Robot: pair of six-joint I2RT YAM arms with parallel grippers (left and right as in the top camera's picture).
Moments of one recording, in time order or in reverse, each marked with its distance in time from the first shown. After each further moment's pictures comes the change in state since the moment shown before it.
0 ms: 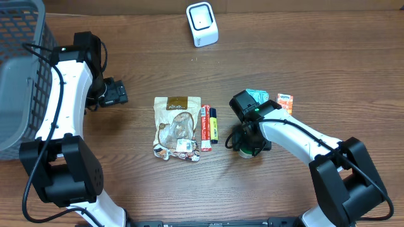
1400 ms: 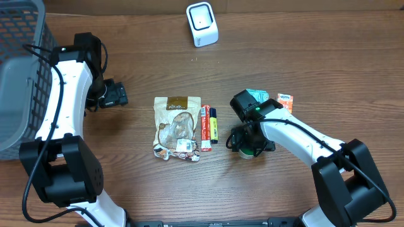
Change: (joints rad) left arm 0.000 0.000 0.000 -0.024 0.000 0.000; right arm 0.000 -0.016 0.016 -0.055 0.011 0.001
